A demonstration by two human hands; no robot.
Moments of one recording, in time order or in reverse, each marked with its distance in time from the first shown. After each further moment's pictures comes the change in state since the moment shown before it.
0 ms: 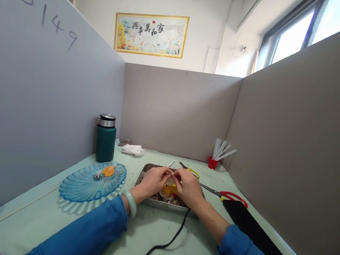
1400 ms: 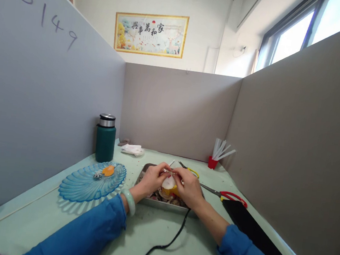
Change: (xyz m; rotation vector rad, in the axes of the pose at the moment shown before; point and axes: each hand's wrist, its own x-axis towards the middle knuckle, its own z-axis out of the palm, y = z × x) left_hand 0.000 -0.002 0.001 -0.253 0.083 -0.047; right_hand -0.001 -0.003 -0.004 0.149 0.052 -0.013
